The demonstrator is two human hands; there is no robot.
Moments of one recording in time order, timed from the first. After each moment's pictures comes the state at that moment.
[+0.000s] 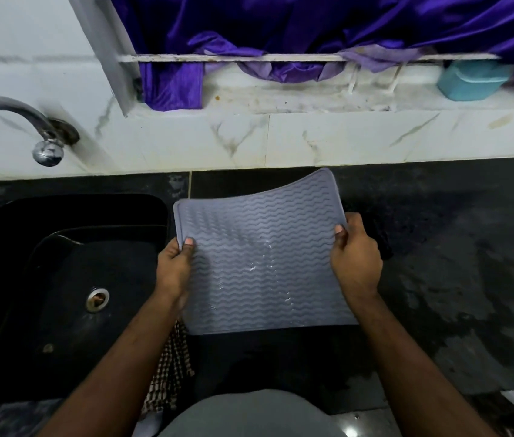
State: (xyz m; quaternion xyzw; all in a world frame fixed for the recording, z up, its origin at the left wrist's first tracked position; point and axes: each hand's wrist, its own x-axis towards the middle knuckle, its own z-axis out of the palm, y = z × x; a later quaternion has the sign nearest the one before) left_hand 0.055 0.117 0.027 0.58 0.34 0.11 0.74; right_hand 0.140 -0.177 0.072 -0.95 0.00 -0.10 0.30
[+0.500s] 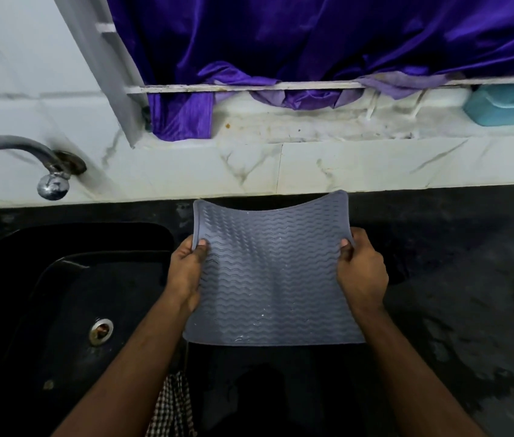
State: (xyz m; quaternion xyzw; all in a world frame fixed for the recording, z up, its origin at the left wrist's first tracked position) left_hand 0.133 0.135 0.046 0.54 0.33 0.09 0.77; right_hand 0.209 -0.152 0.058 -0.94 0.03 -0.07 0.32
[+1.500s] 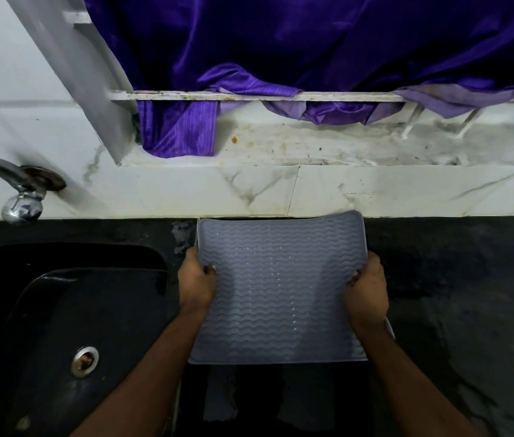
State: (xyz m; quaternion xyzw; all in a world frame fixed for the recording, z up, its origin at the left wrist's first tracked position) left_hand 0.214 0.165 -0.023 0.81 0.36 0.09 0.46; right_hand 0.298 -0.133 -0.021 -0.93 0.07 -0.03 0.36
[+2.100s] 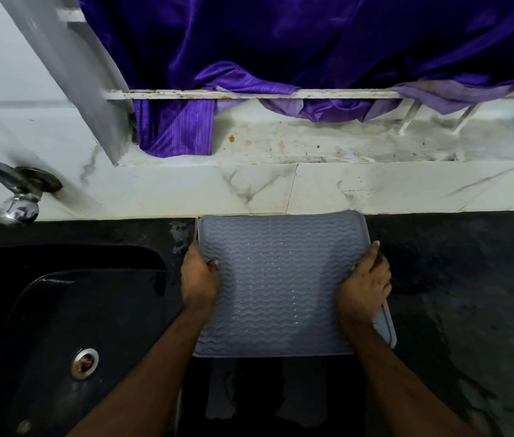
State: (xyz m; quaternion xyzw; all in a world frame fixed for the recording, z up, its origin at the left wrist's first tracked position) left_hand 0.228 0.165 -0.031 0.83 0.36 0.09 0.41; right_hand 0.301 -0.120 -0.055 -0.97 0.11 -0.12 0.20
